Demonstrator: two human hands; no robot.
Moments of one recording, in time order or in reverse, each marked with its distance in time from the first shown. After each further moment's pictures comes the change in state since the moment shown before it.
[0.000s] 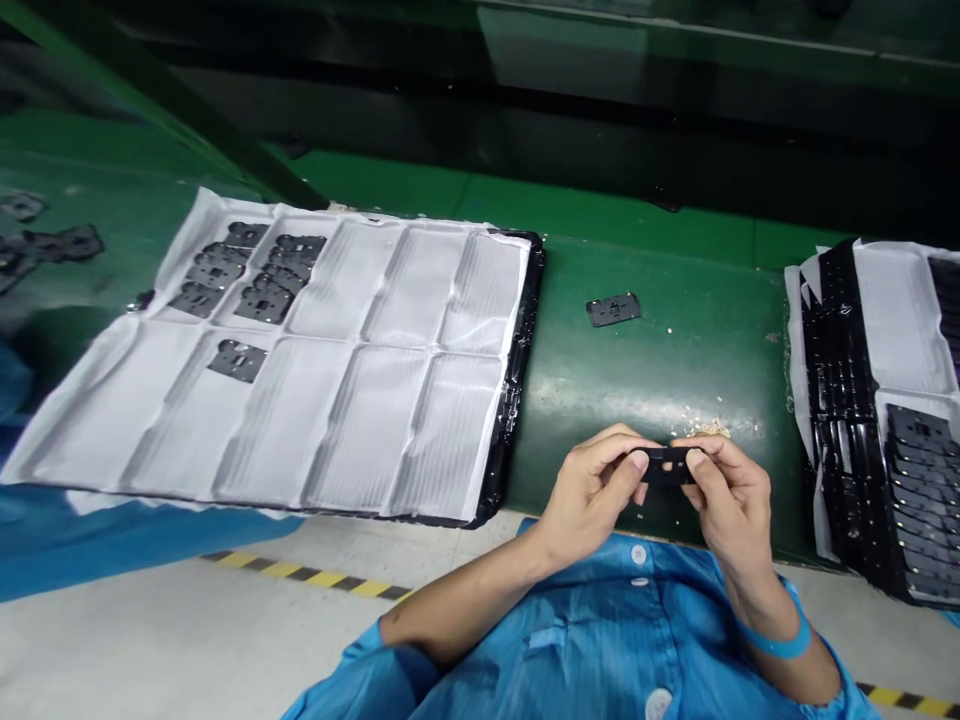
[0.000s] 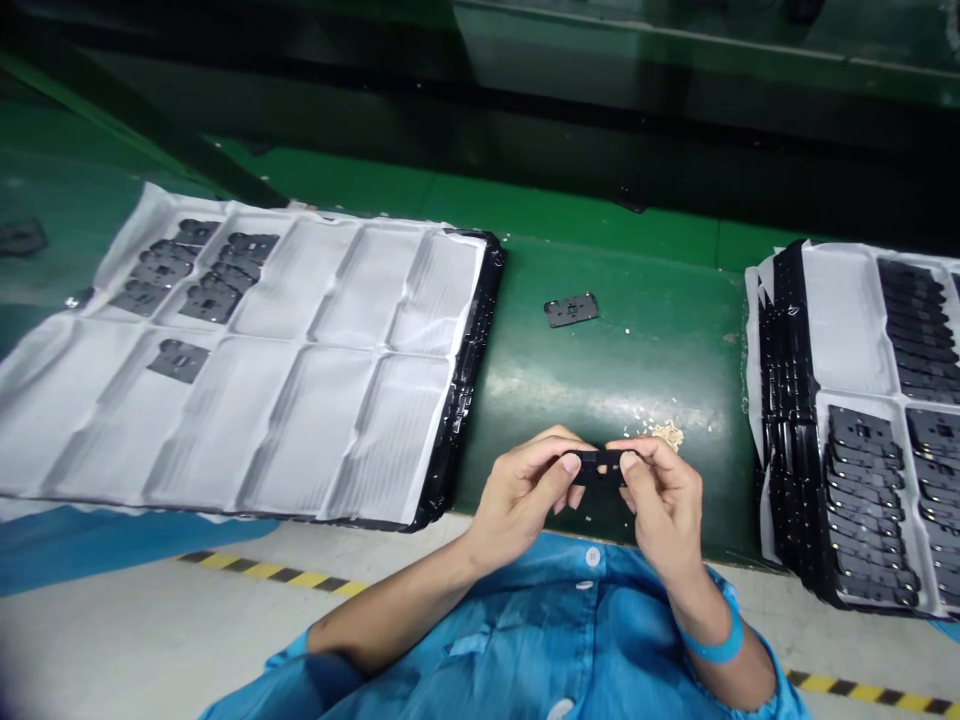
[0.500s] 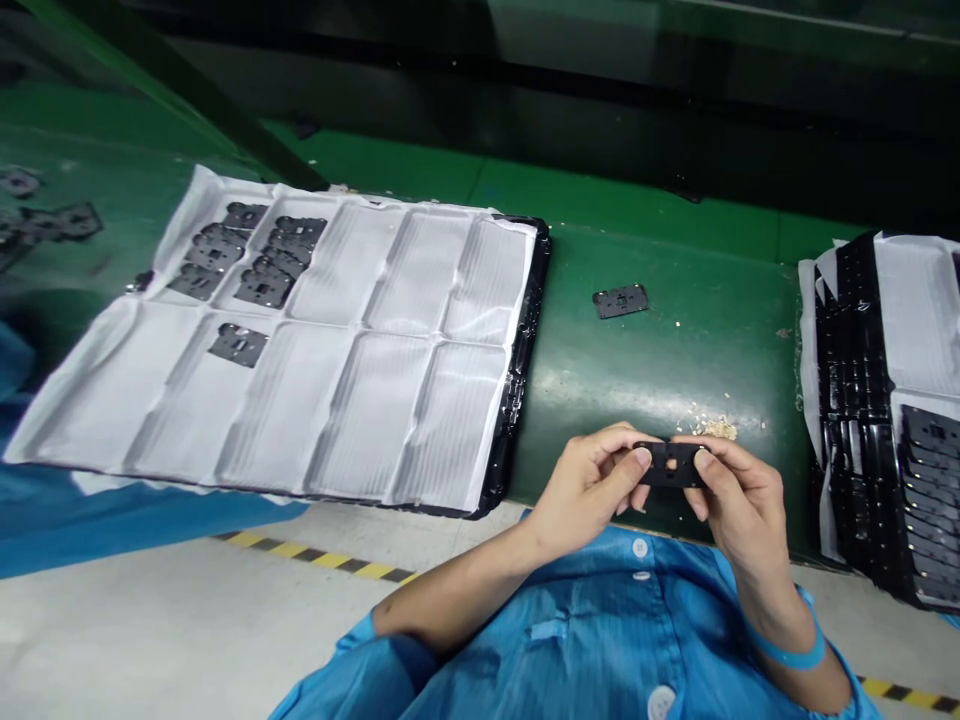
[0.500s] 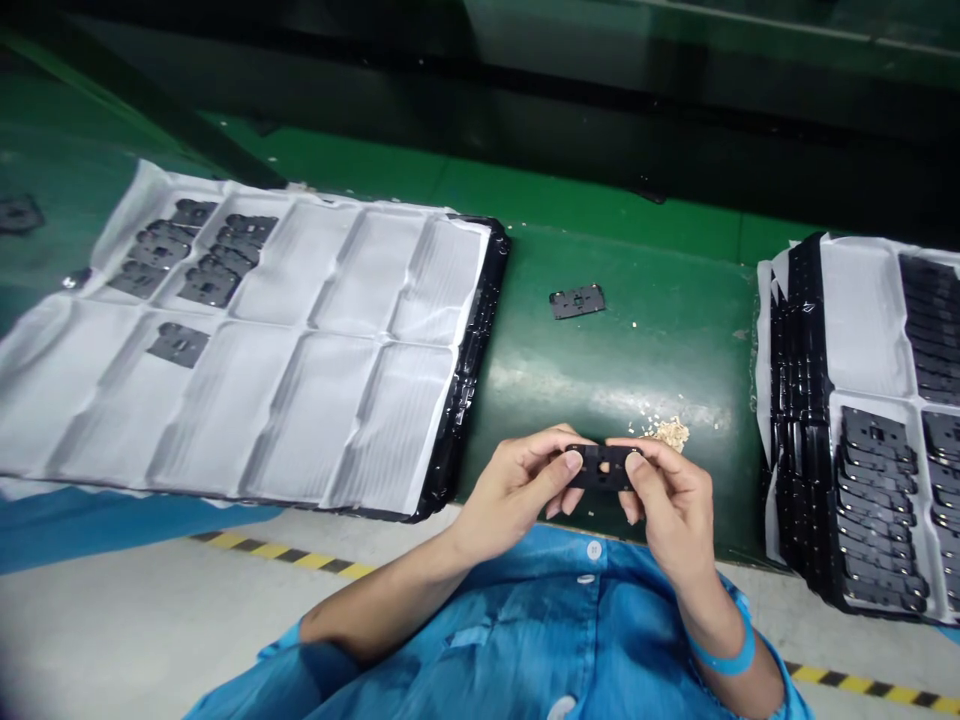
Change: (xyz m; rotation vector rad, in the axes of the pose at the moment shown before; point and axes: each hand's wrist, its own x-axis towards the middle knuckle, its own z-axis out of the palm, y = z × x) left_hand 0.002 0.012 -0.008 -0.078 -0.076 -0.234; right_hand -0.002 -0.005 -0.007 0.032 -0.091 0.030
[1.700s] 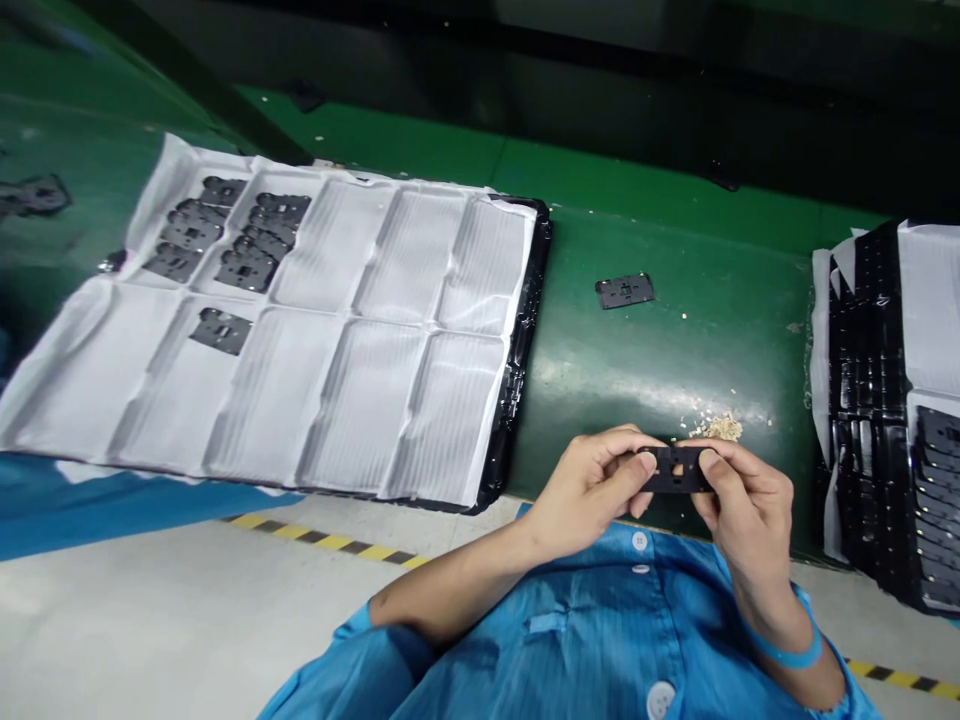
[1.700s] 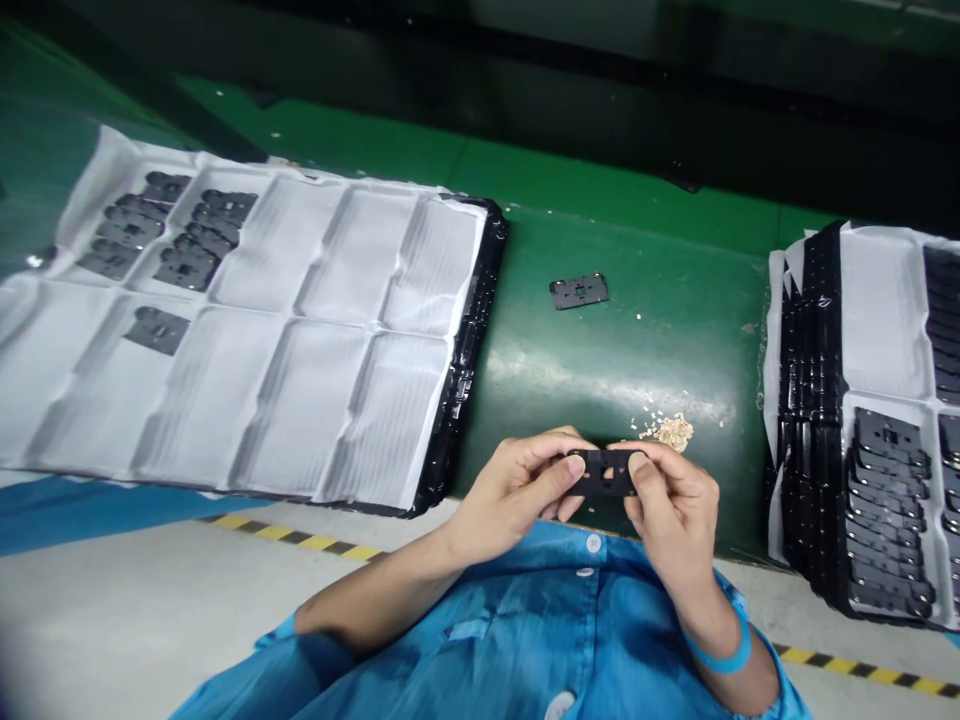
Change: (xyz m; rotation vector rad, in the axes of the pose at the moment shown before) left_hand -0.002 0.000 -0.002 -0.011 -0.055 -0.038; right_hand -0.004 -0.011 0.009 -0.089 0.117 0.028
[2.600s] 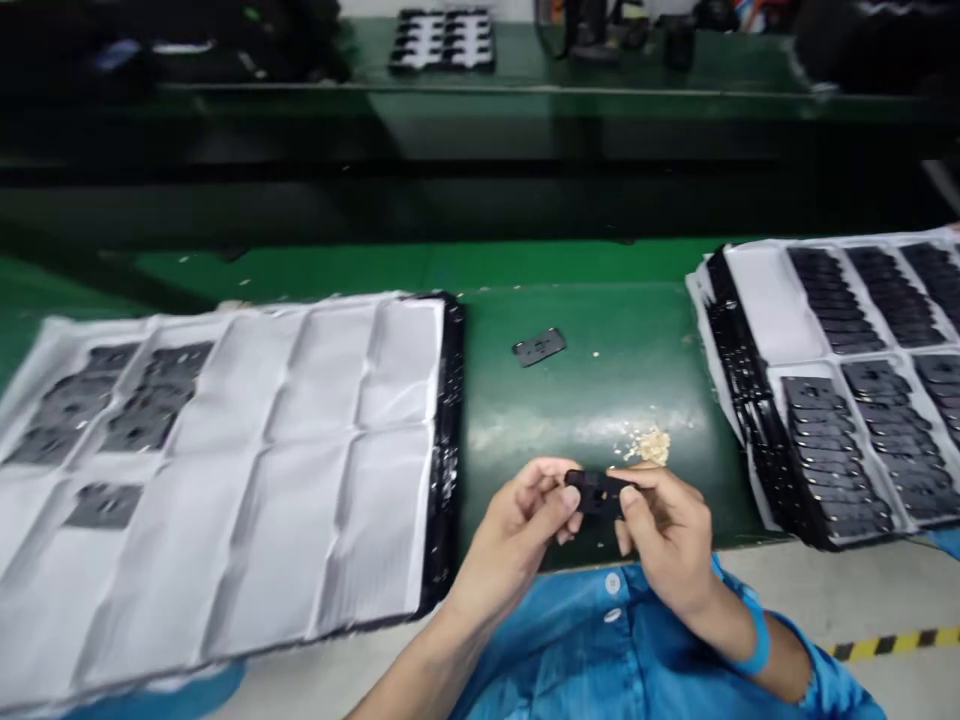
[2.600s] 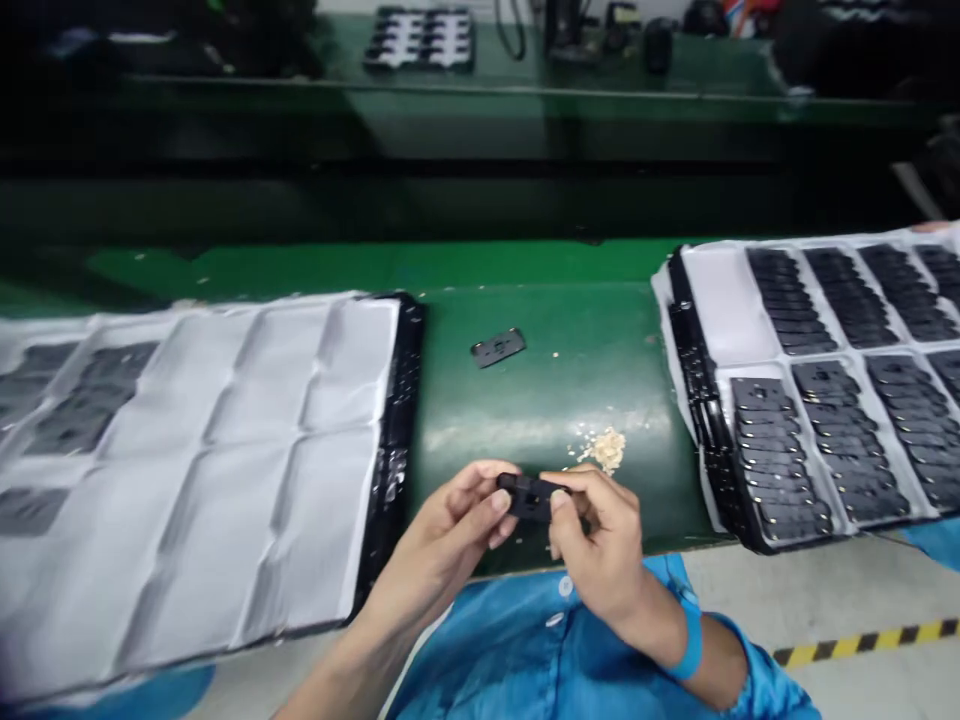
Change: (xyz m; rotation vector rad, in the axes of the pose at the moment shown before) left_hand 0.001 0.000 -0.004 -0.074 0.166 -0.140; right_hand -0.011 0.011 0.017 0.003 0.012 -0.370
